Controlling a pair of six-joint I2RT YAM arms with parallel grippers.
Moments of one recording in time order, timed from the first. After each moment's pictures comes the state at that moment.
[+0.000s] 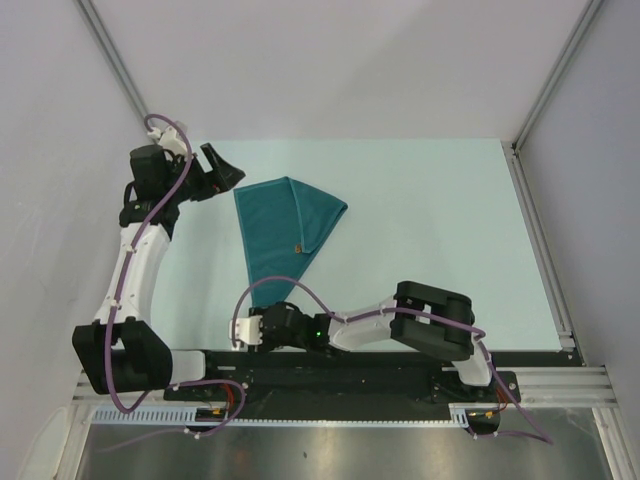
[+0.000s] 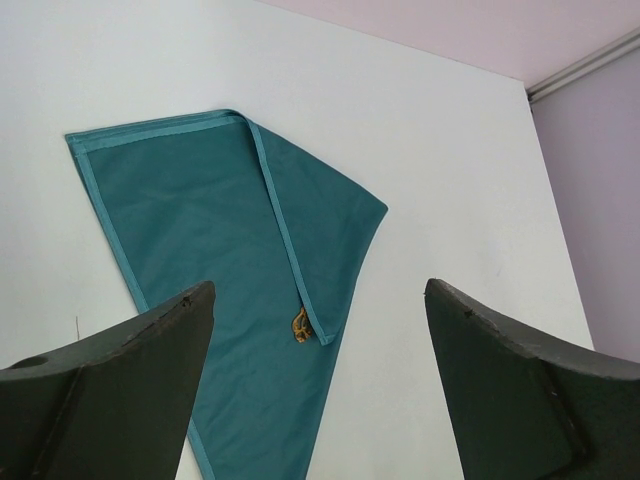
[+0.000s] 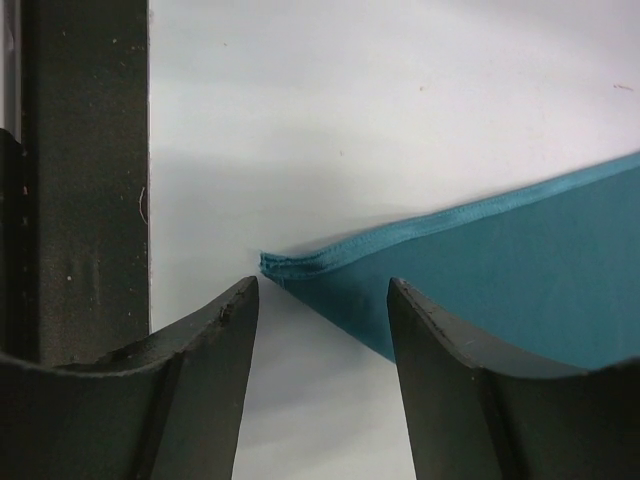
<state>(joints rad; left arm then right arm) 0.09 1.30 1.21 -0.32 0.49 -0.39 1.38 2.01 1.11 0.37 0.14 -0.49</state>
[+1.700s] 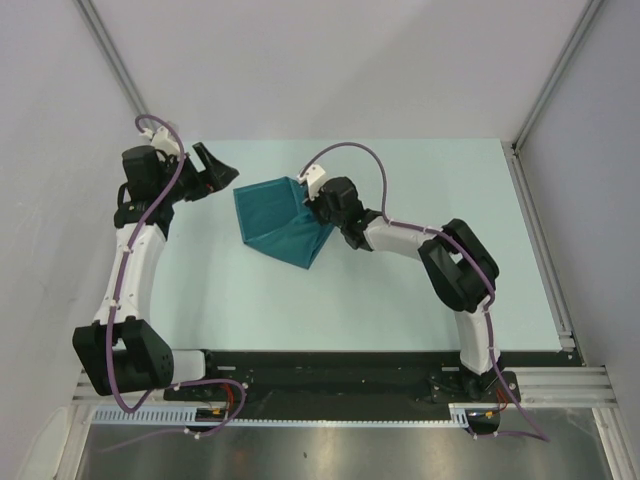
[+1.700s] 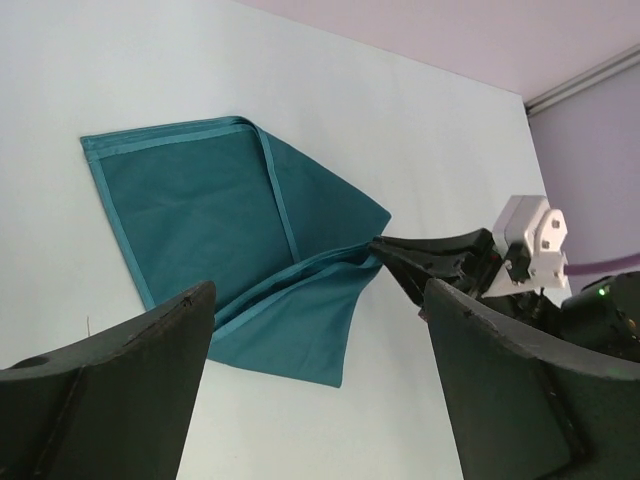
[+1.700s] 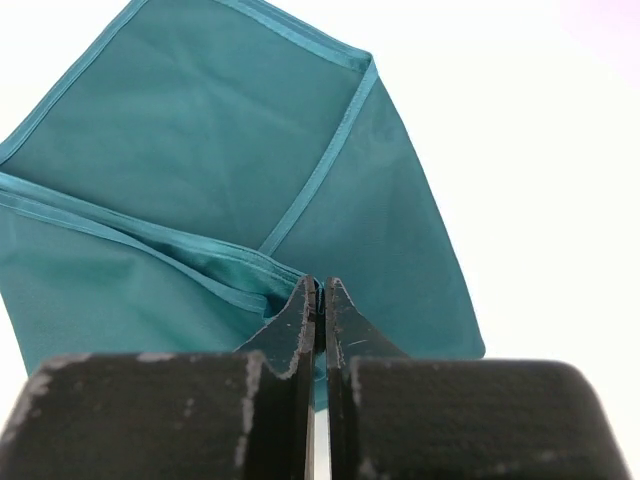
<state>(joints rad) 0.13 1.30 1.21 -0.31 0.52 -0.40 0.74 2.03 1.38 0.29 0.06 -0.17</state>
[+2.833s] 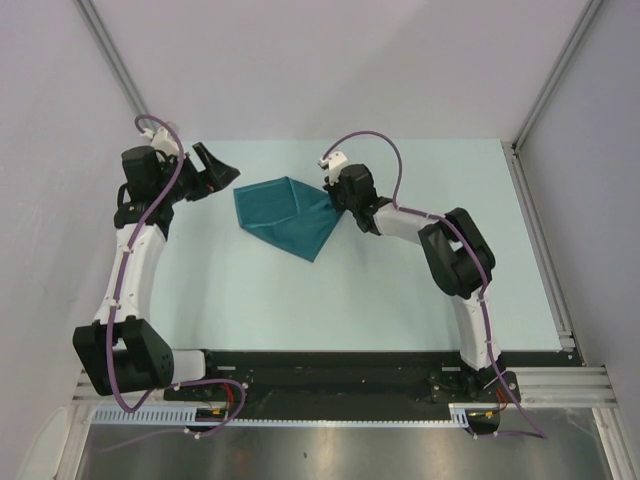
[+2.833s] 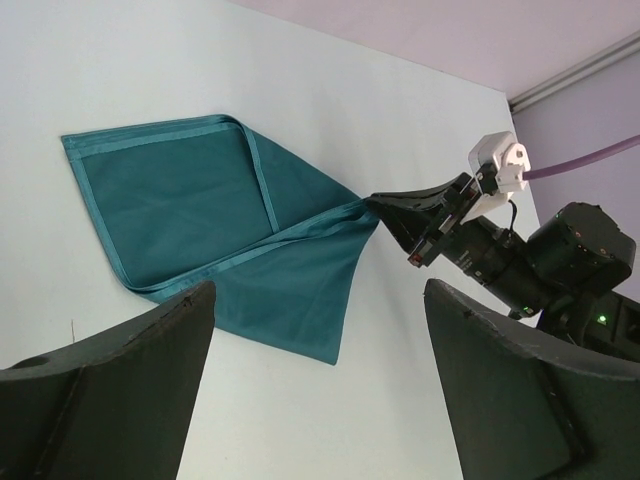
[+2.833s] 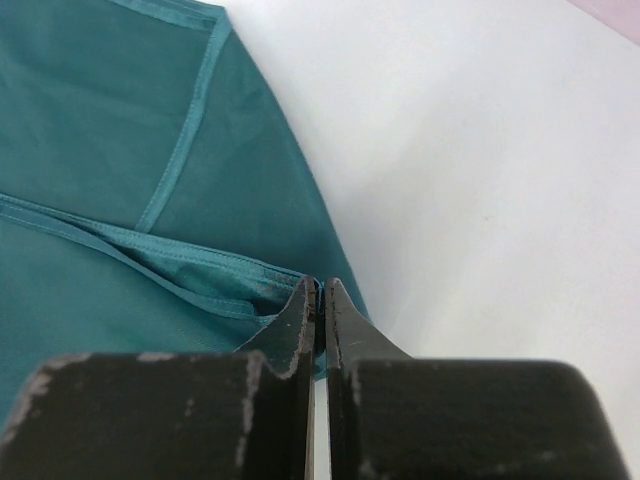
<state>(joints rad) 0.14 1.30 1.20 -0.29 0.55 -0.42 0.59 2.14 1.48 0.25 0.05 -0.11</state>
